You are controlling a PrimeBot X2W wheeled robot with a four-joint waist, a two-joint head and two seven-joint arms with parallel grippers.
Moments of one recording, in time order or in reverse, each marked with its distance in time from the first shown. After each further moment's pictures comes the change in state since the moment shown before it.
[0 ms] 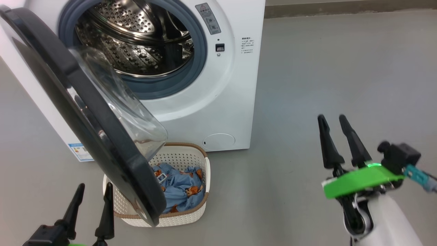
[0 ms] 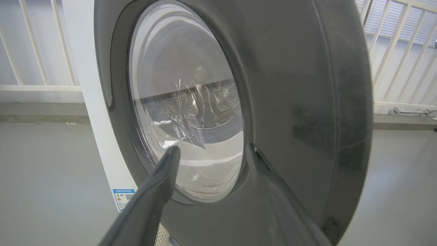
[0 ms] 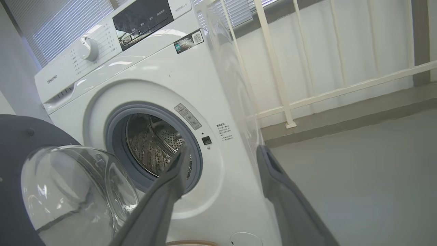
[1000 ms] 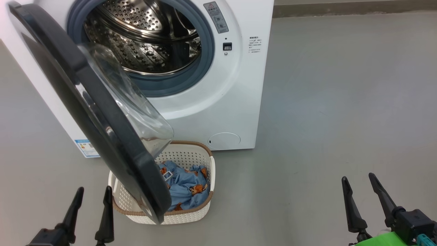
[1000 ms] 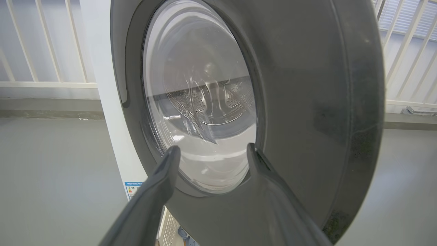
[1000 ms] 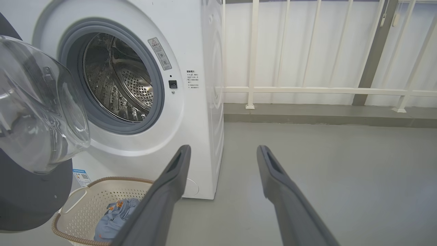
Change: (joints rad) left arm 0.017 -0.013 0.019 -0.004 0.018 0.000 0.000; right arm 0.421 0.058 -0.193 -0.308 -0.479 0.001 0.000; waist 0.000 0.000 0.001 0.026
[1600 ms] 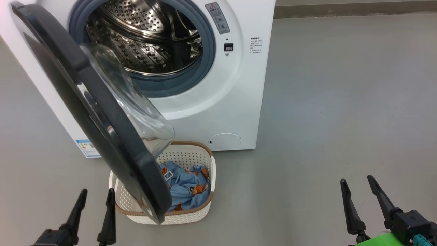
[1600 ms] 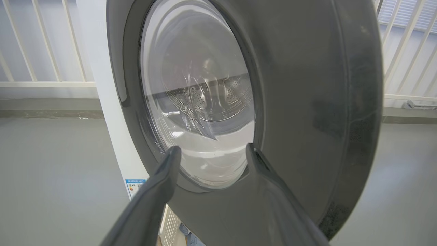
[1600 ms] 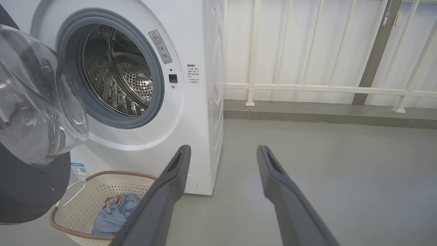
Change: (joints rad) left arm 0.000 -0.004 -0.006 0.011 0.026 0.000 0.000; right arm 0.001 0.002 -0.002 0.018 -0.026 0.000 0.000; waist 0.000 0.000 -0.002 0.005
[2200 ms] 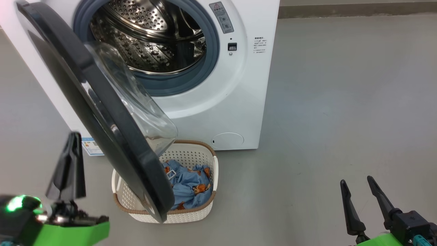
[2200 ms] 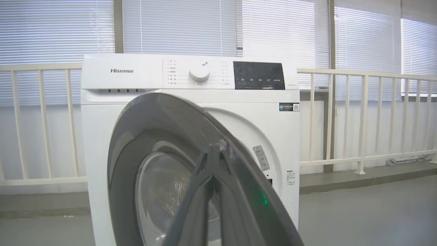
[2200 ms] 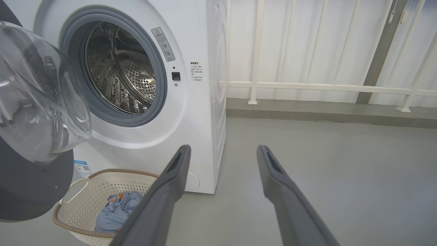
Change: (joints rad) left arm -0.071 0.029 0.013 -0.298 -0.022 0.000 -0.001; right arm 0.001 0.000 0.000 0.005 -0.001 0.000 0.000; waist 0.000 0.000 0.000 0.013
